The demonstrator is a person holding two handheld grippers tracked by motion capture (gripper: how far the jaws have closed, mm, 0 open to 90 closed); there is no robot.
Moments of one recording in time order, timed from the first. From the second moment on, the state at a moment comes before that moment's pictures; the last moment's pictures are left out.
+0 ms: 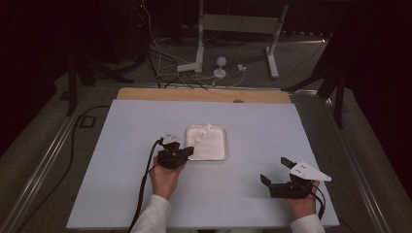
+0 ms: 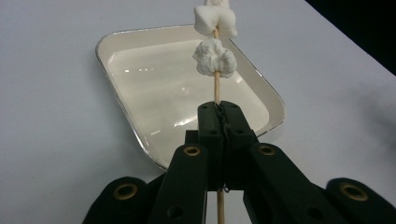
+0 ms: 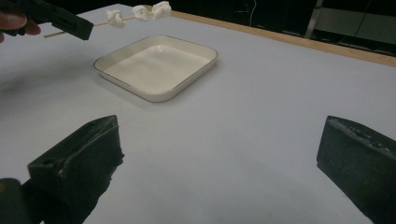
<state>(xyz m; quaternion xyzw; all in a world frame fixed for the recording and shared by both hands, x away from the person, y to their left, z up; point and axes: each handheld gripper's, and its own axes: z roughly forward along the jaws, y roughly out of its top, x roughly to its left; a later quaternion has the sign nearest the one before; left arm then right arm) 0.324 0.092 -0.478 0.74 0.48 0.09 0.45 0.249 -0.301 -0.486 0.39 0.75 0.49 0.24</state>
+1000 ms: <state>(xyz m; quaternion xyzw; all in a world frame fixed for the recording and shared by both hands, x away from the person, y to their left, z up) 0.288 0.129 -0.471 0.73 0.45 0.12 0.50 0.309 -0.246 -0.428 0.38 0.73 0.54 0.18</state>
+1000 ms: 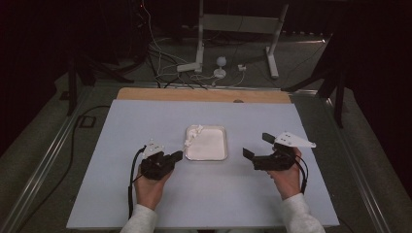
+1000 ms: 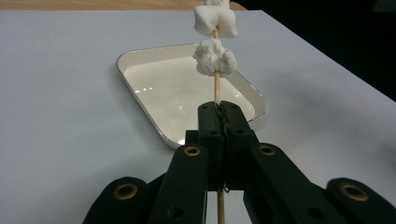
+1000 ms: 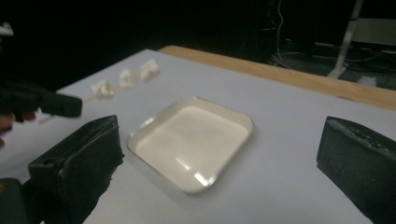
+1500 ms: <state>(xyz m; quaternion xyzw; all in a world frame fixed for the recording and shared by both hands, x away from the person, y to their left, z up) 0.285 0.127 -0.471 0.74 0.44 0.12 0.50 0.340 -0.194 -0.413 0.38 0.74 0.54 0.13</state>
